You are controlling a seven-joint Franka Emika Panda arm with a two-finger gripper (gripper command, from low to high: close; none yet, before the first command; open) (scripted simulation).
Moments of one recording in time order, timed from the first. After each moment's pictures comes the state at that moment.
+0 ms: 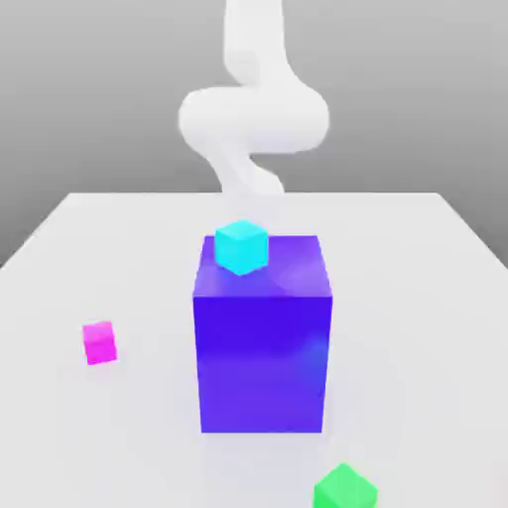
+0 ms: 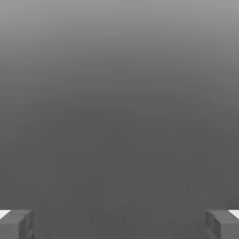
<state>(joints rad) -0.06 -0.76 0.00 -2.34 0.01 2.33 0.90</state>
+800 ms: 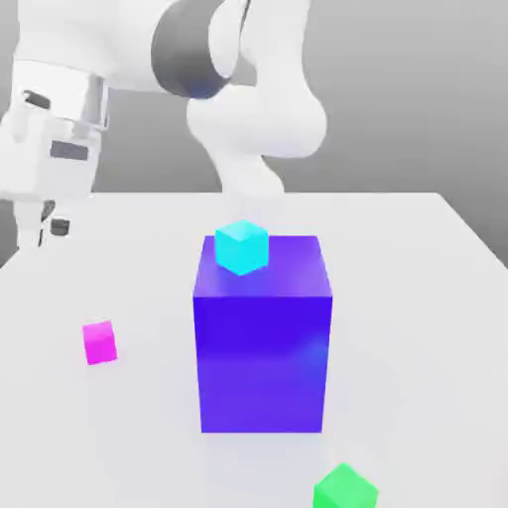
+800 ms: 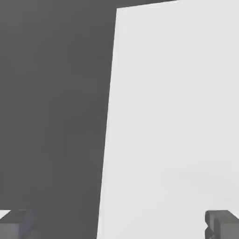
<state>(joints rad) -0.59 -0.34 0.06 -2.69 0.06 2.66 1.91</state>
